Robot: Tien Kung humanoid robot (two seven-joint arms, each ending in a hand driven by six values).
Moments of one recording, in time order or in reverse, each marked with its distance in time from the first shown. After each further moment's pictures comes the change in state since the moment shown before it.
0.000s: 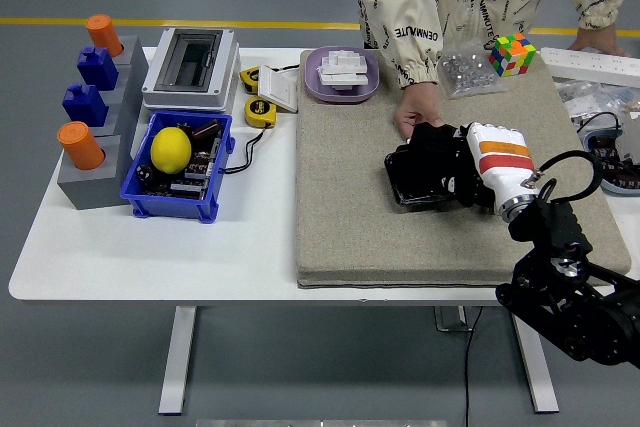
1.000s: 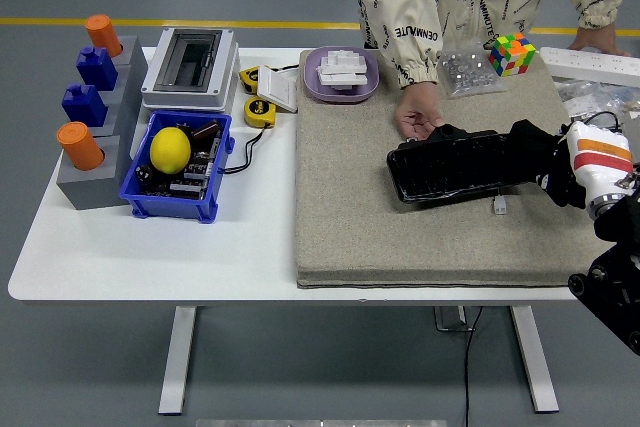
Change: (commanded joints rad) left arm 0.006 0.002 0.012 -0.002 -0.004 -0.001 -0.001; right arm -0.086 -0.126 0.175 -0.048 -0.014 0.011 0.002
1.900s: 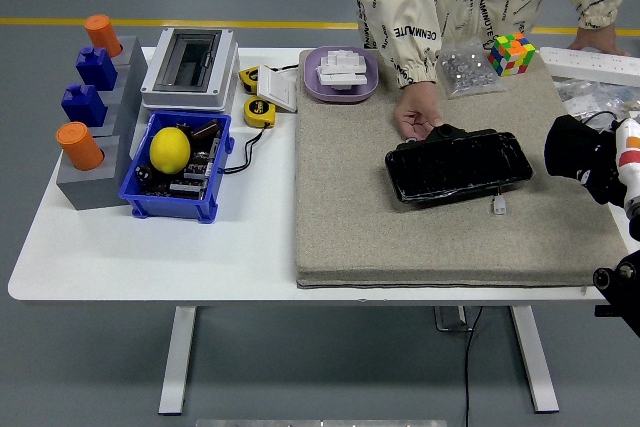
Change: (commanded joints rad) left arm 0.005 -0.004 -0.017 0.000 0.009 0.001 0.000; right arm -0.081 0.025 0.219 0.003 -0.035 -0.013 -0.013
